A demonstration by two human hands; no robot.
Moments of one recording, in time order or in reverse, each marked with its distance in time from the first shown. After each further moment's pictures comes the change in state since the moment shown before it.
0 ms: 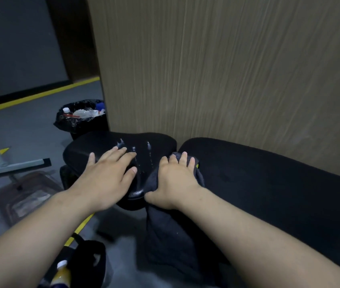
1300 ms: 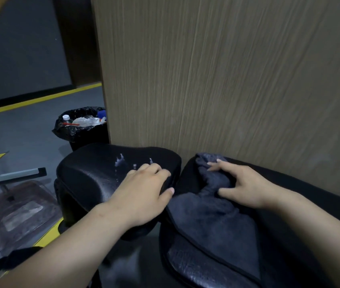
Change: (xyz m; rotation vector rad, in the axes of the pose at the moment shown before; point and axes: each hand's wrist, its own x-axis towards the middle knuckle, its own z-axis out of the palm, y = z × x) left_hand 0.052 0.044 0.017 -0.017 0.070 0.230; right_hand 0.023 0.158 -0.041 0.351 0.017 -0.116
